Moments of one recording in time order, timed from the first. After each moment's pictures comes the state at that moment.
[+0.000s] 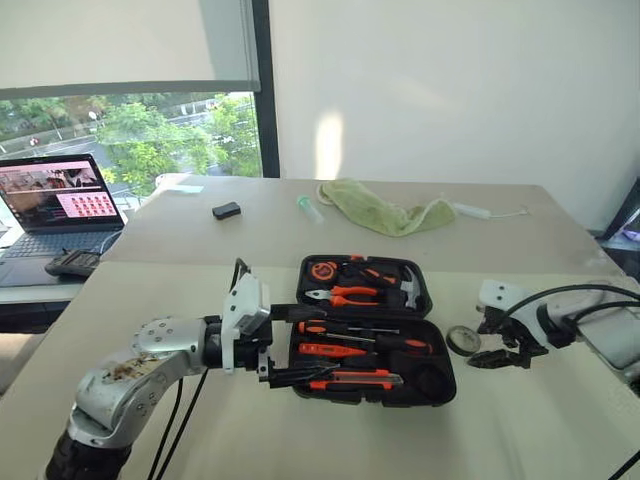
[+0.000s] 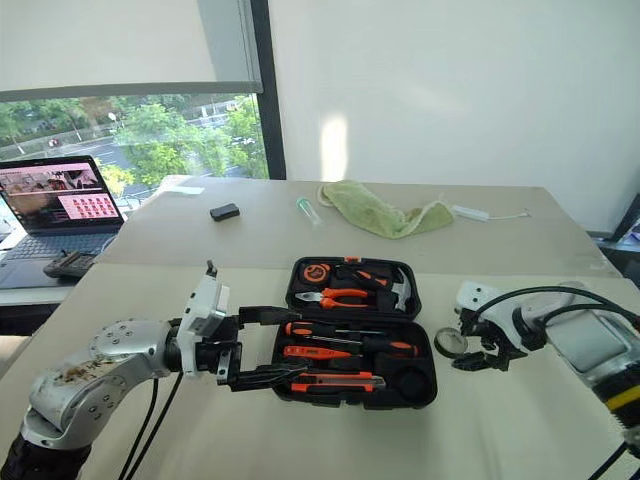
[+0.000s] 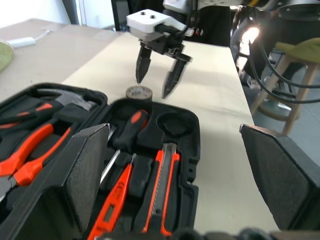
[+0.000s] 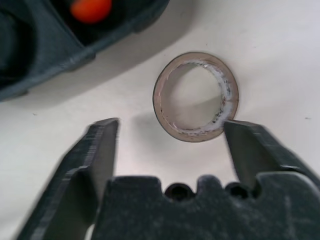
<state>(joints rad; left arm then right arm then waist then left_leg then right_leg) -0.27 0.68 0.00 -0.57 -0.69 0.68 -0.99 -0.58 -1.13 0.41 0.11 0.12 0.61 1.19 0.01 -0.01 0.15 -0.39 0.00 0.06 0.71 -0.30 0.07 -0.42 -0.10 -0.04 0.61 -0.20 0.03</state>
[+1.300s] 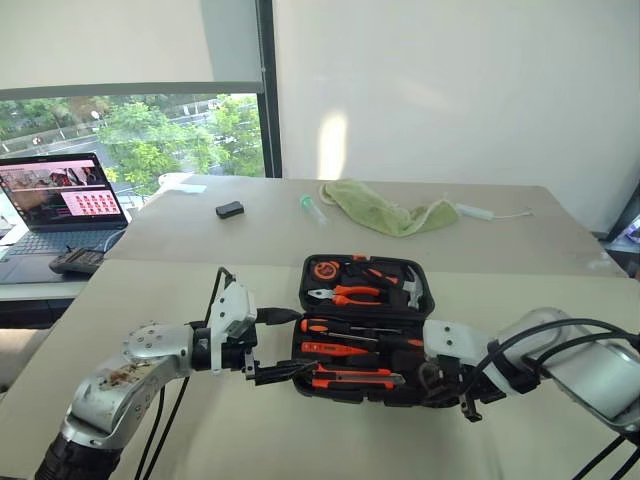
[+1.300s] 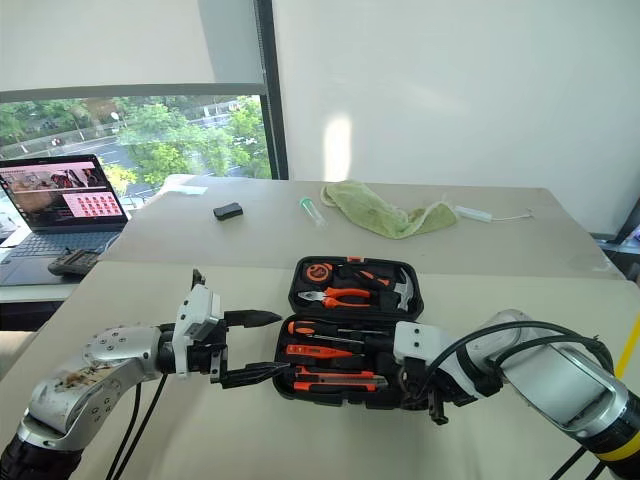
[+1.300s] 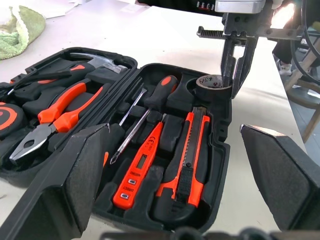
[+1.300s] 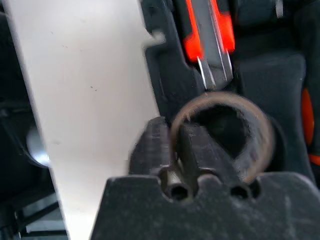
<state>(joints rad) -0.22 0.70 -0.02 -0.46 -0.58 0.54 -1.00 -0.43 -1.15 0.39 -0.55 0.31 1.01 1.16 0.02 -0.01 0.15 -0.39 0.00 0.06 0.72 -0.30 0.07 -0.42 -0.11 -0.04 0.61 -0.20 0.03</state>
